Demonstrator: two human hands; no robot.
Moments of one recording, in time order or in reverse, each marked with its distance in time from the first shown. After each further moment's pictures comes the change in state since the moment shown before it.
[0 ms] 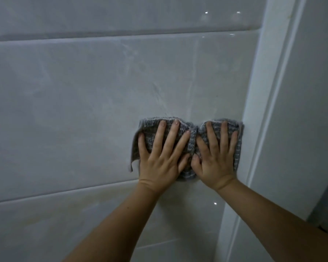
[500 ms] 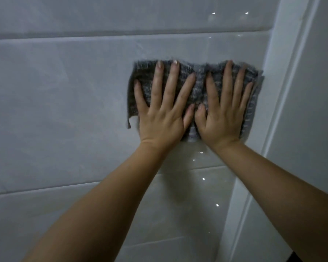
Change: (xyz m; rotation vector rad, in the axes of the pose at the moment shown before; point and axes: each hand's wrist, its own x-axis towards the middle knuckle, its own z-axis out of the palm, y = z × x) left_hand 0.092 -0.034 -0.024 -0.033 0.075 -0.128; right_hand 0.109 -0.001 -0.022 -0.001 0.145 0.152
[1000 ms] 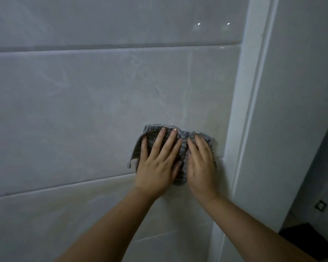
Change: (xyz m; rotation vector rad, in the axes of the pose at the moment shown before) left_hand -0.105 0.015 -0.025 -0.154 -0.369 0.151; right_hand -0.115 -0.042 -0.042 0.326 -0.223 0.211
